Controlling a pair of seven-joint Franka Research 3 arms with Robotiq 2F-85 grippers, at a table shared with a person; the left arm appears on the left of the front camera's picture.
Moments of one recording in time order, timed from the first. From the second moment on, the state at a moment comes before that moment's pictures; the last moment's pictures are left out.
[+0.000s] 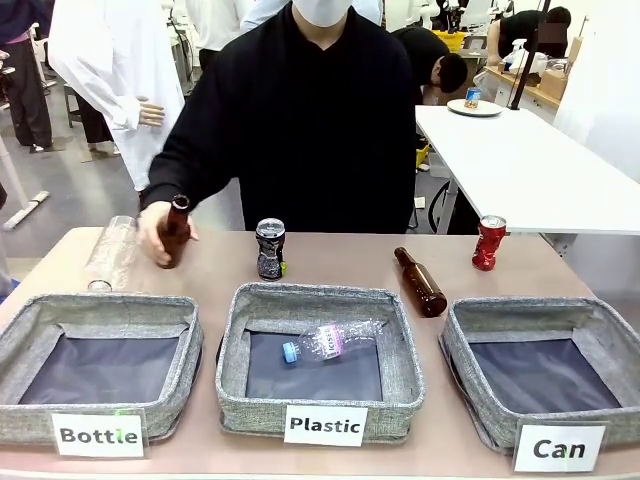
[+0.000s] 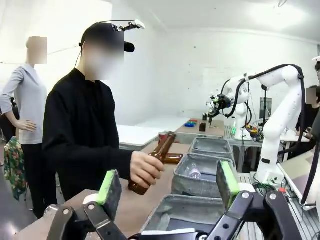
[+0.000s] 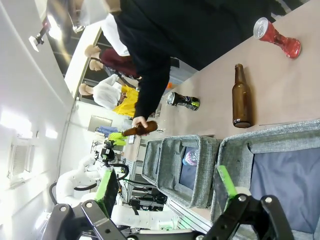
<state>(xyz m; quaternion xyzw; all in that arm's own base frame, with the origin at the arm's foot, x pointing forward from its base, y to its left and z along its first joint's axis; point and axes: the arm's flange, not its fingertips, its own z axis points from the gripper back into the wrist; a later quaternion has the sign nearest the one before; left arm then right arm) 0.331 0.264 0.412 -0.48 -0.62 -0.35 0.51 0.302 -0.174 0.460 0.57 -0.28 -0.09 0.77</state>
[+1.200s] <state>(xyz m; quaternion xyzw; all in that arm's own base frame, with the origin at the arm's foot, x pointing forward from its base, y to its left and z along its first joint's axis) 0.387 0.291 0.434 -0.54 -0.54 -0.34 0.55 0.302 -0.174 0.460 0.57 -0.28 -0.09 0.77</state>
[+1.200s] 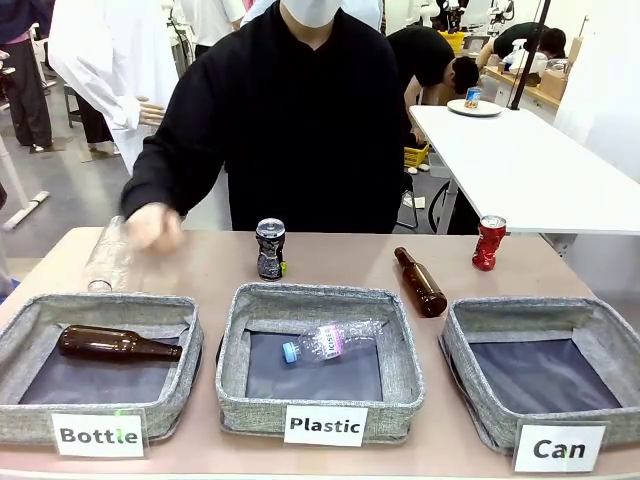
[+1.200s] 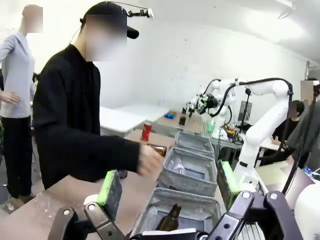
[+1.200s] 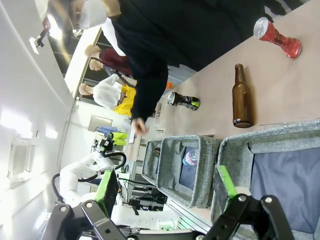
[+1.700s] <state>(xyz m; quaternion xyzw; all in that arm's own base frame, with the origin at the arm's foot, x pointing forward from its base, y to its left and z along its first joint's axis) 0.422 0.259 0.444 -0.53 -0.52 -0.37 0.56 0.302 -0.174 0.460 0.57 -0.28 -0.09 0.77</state>
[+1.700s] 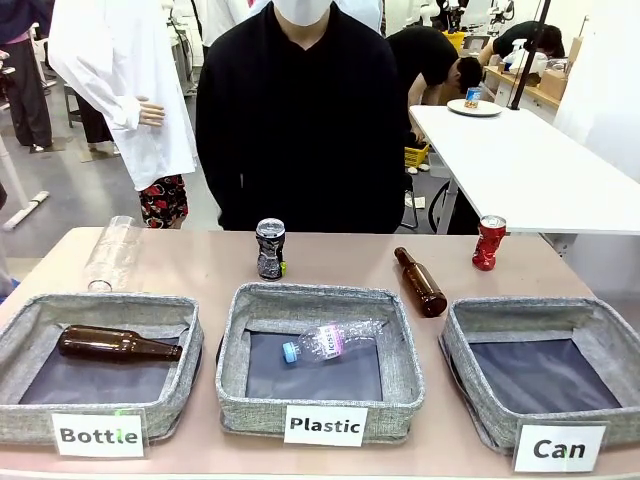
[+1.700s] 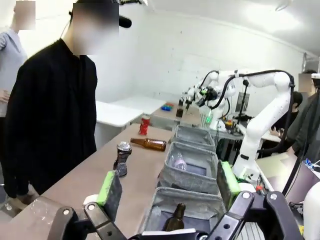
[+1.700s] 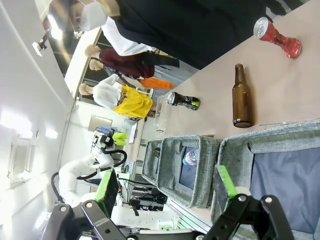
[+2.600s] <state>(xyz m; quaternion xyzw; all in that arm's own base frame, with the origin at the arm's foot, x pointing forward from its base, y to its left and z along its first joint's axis) 0.602 -0.058 0.422 -0.31 -0.34 -0.54 0.70 0.302 -0.174 0.460 0.57 -0.28 -0.09 0.77</state>
